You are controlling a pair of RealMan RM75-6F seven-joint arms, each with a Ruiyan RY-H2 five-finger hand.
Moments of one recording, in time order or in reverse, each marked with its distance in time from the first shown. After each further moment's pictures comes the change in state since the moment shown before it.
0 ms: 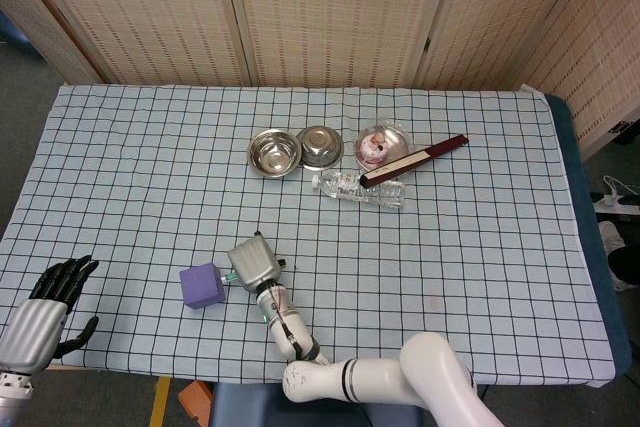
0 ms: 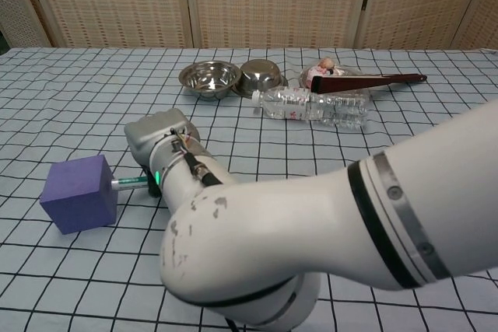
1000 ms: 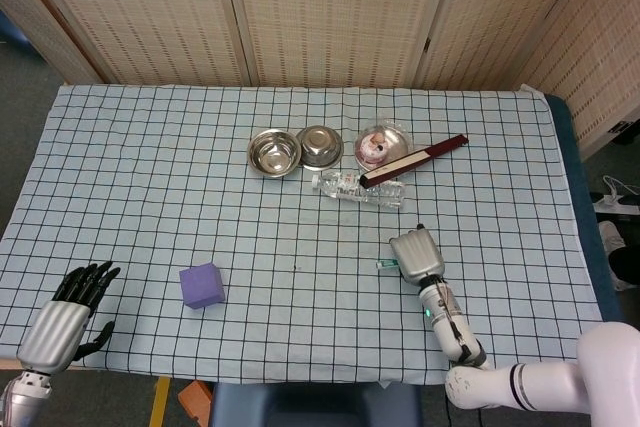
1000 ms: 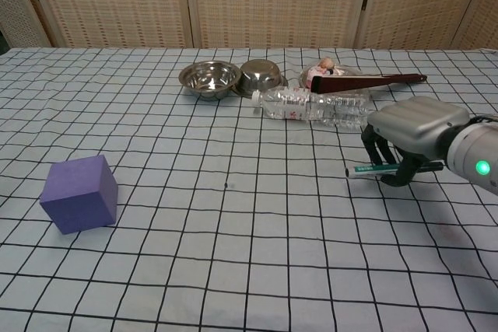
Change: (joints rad) left arm -0.021 -0.037 0.013 -0.009 0.013 -0.055 0.093; right arm -0.550 0.668 -0.468 -0.572 -0.198 0.196 0.223
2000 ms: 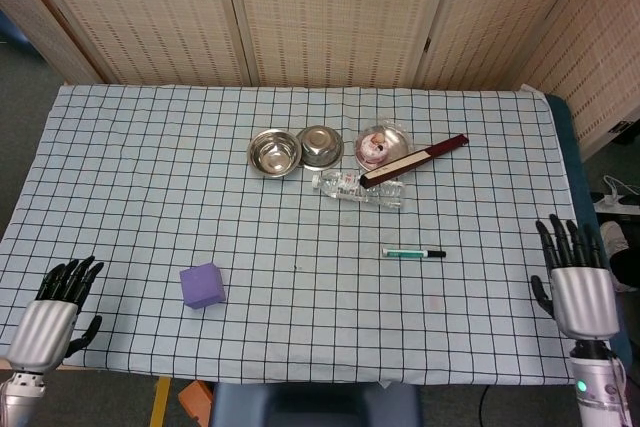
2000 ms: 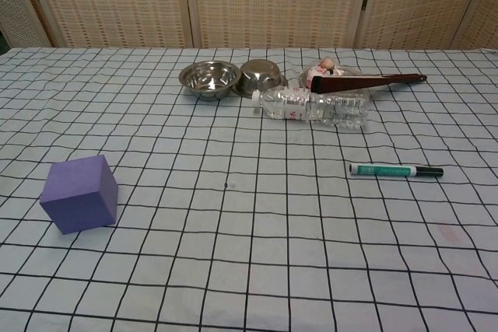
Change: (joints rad) left arm 0.032 -0.040 -0.027 0.021 -0.049 0.058 0.105; right arm -0.574 0.348 -0.134 -0.015 -0.635 0.610 0.502
